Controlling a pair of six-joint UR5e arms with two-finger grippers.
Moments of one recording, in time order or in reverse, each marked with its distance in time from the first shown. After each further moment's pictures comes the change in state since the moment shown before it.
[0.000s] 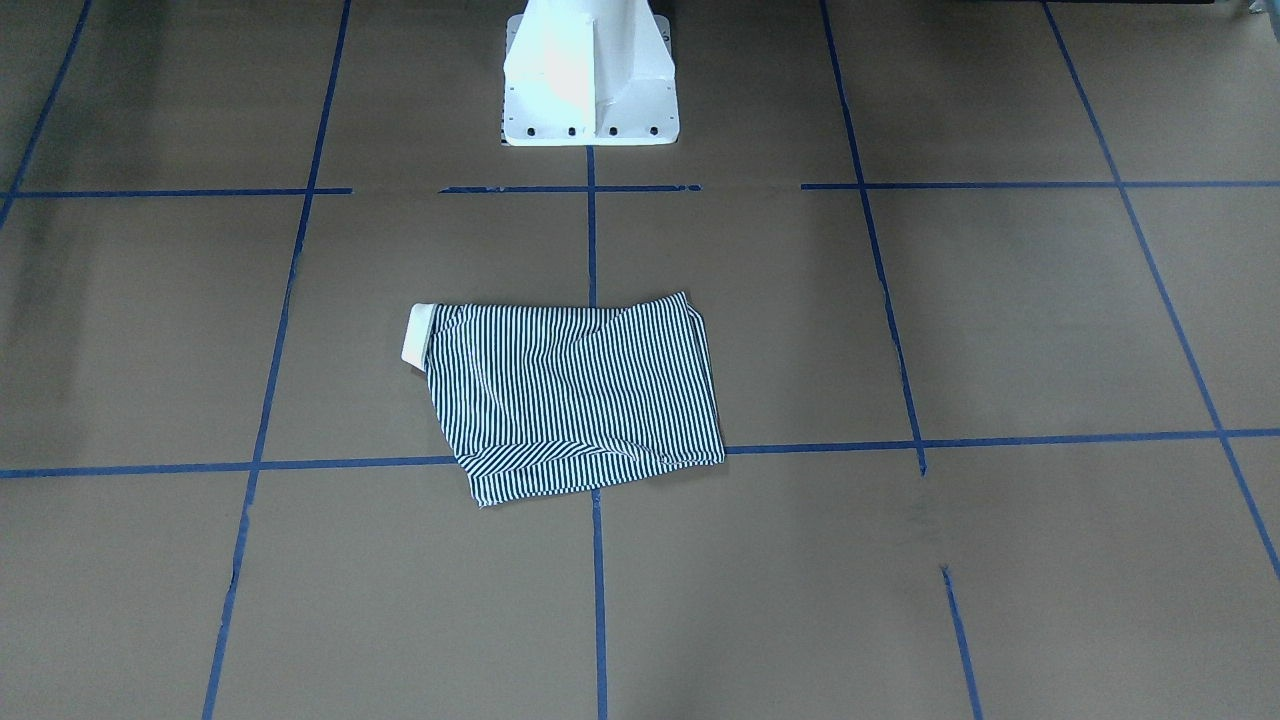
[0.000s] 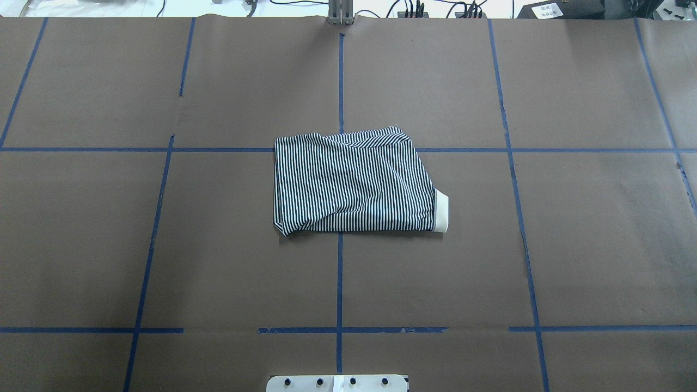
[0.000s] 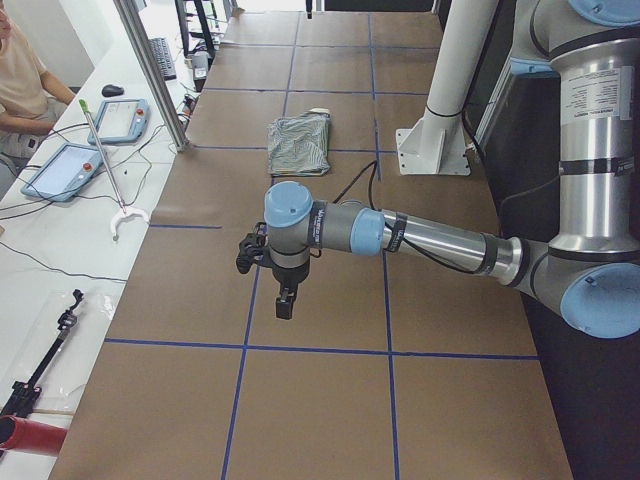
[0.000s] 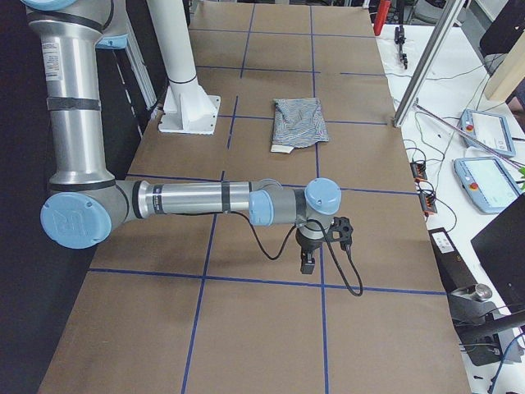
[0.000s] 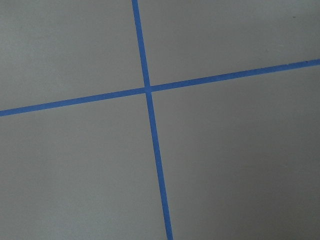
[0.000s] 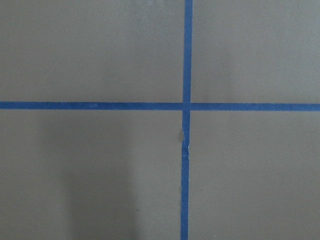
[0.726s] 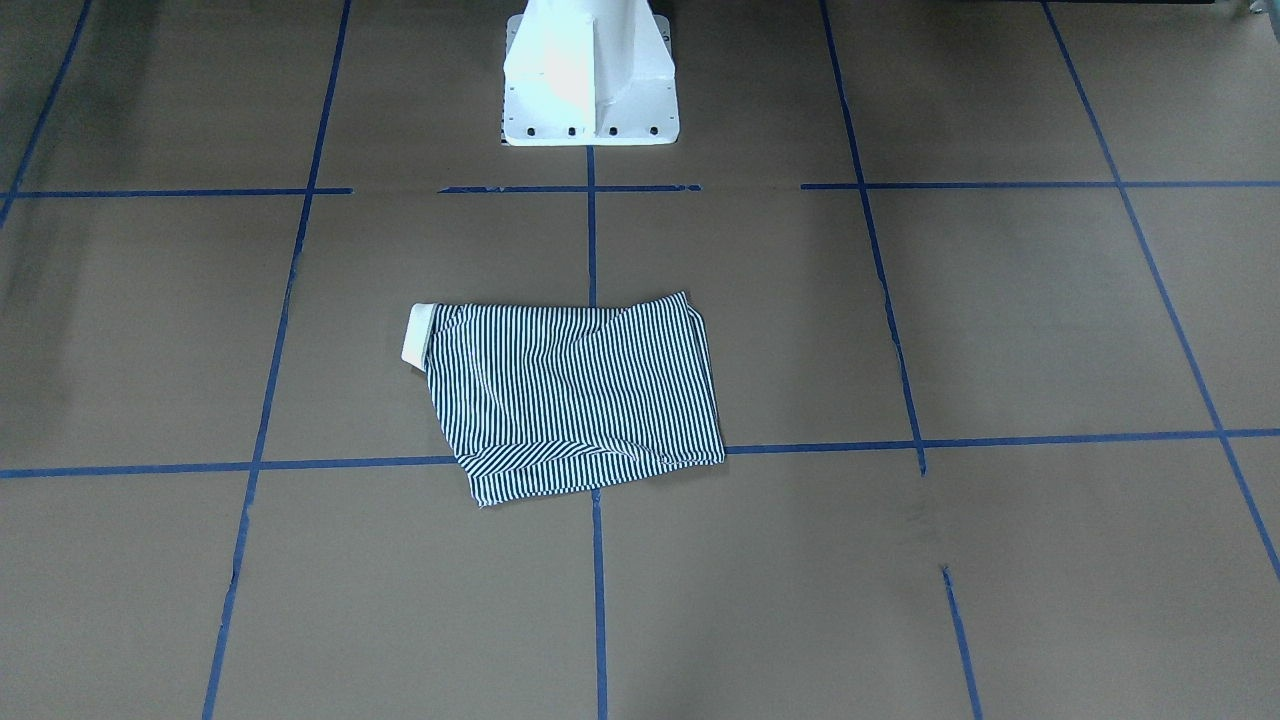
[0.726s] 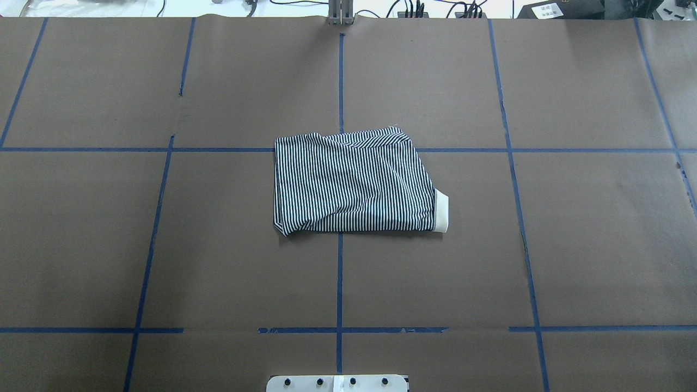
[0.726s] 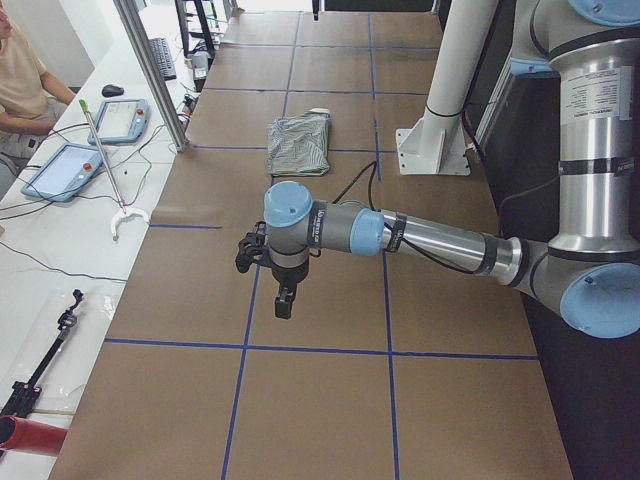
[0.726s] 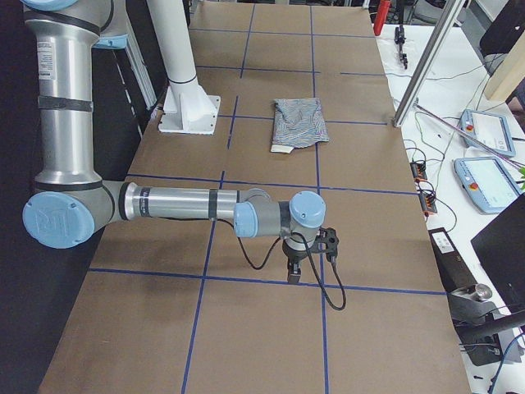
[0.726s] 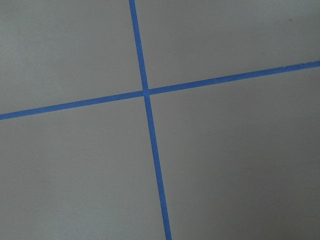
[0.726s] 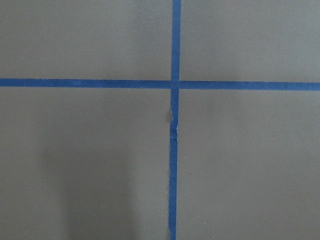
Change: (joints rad) left arm 0.000 -0.001 0.004 -0.011 -0.002 -0.001; right arm -0.003 -0.060 0.001 0.075 0.003 0.000
